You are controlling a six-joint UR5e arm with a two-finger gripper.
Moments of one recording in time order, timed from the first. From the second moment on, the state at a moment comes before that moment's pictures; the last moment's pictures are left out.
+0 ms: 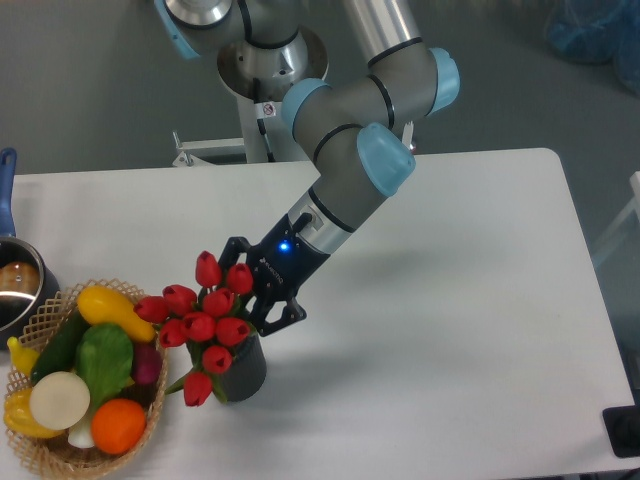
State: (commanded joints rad) arm 2.47 -1.88 -1.78 -0.89 0.66 1.25
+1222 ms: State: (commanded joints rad) arm 2.50 -1.85 -1.78 -0.90 0.56 1.20
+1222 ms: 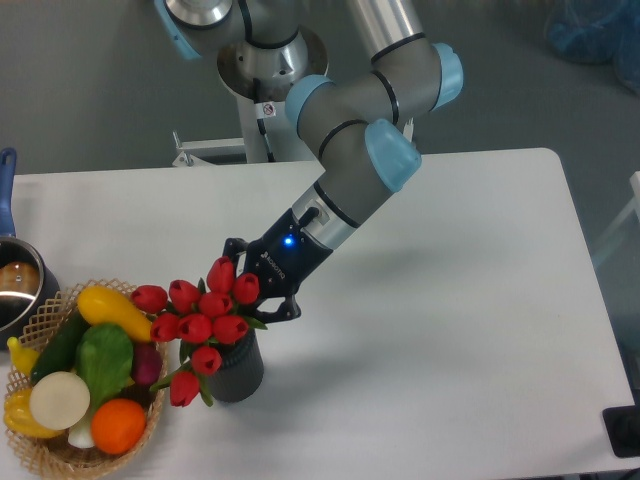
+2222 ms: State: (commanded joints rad) arm 2.57 -1.73 -1.77 -0.89 0.46 1.09
